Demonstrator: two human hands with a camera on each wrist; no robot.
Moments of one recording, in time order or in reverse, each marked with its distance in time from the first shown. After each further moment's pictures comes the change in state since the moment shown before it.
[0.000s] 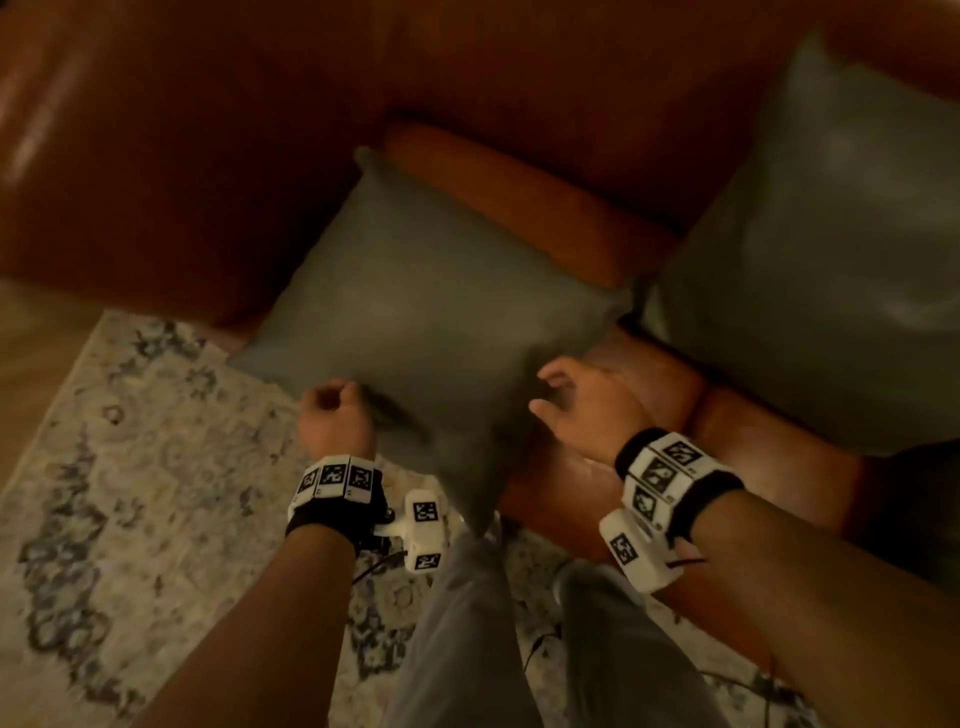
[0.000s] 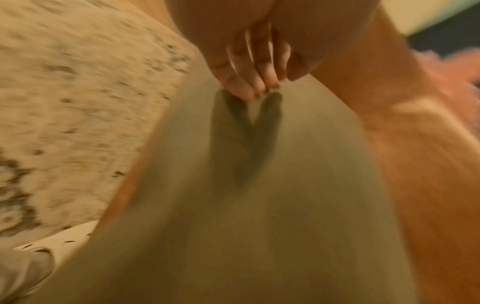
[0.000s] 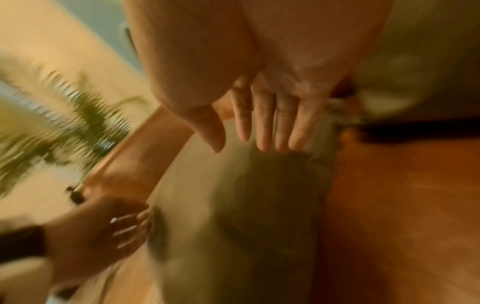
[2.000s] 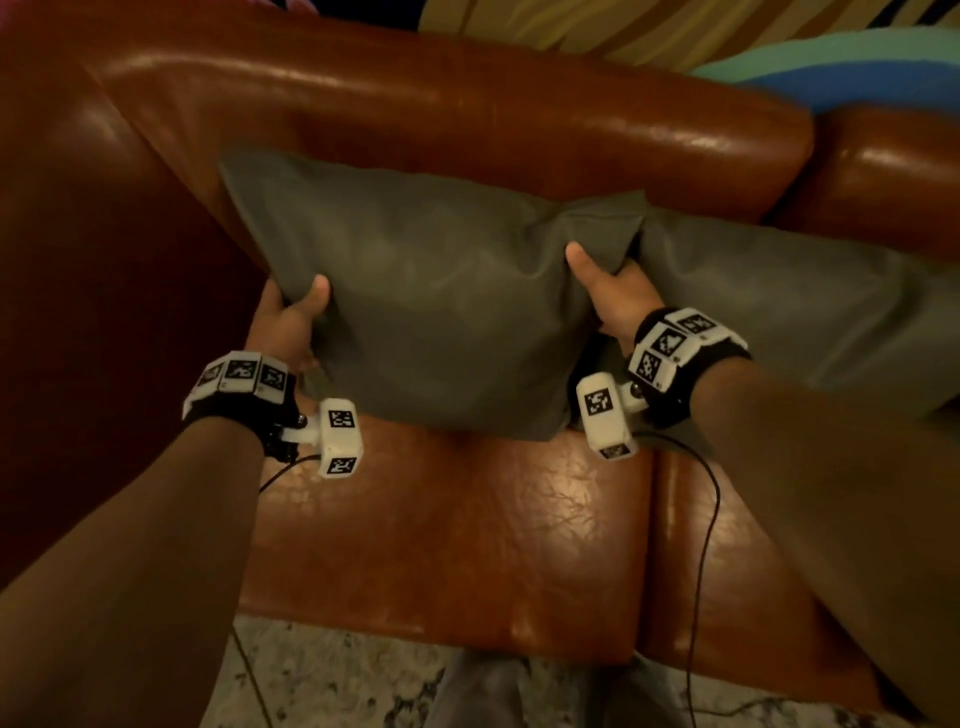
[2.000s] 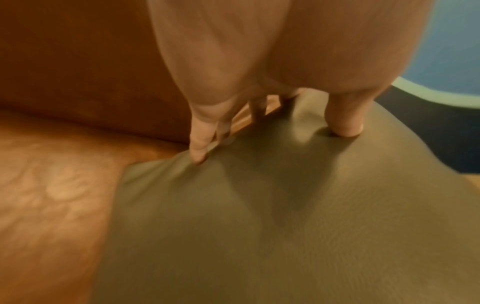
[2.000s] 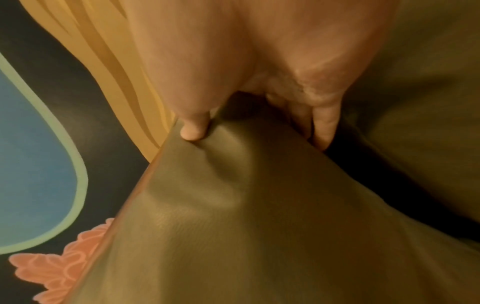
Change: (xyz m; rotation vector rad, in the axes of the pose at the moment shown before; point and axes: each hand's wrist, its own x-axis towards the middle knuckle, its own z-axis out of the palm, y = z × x) left_hand 0.091 0.270 0.150 -0.017 -0.790 0.303; right_hand 0.143 -0.013 -0.193 0.762 0.574 0.376
